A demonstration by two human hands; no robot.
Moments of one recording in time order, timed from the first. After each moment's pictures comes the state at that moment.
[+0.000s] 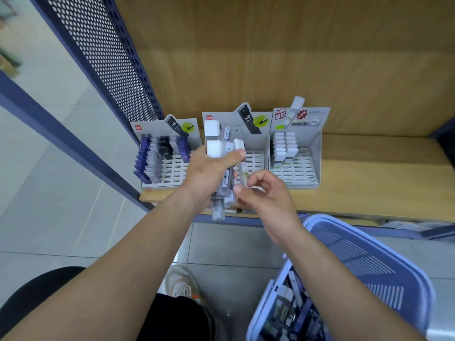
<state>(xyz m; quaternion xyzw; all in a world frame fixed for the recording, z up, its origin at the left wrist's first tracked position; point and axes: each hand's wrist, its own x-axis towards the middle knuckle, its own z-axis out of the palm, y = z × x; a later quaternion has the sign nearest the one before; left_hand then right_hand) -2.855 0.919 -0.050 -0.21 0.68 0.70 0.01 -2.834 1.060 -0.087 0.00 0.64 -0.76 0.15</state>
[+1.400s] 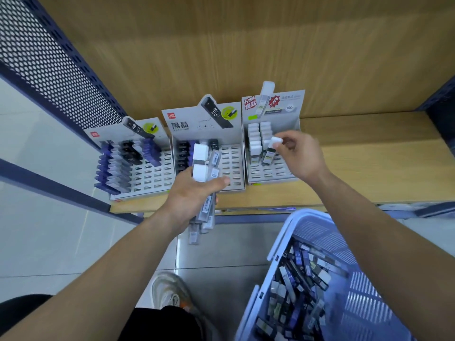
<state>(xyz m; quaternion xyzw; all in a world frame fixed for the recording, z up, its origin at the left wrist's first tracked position) -2.865 0.944 -0.095 -0.21 0.73 0.64 0.12 -2.977 1.181 -0.148 -0.05 0.89 -0.45 0.01</state>
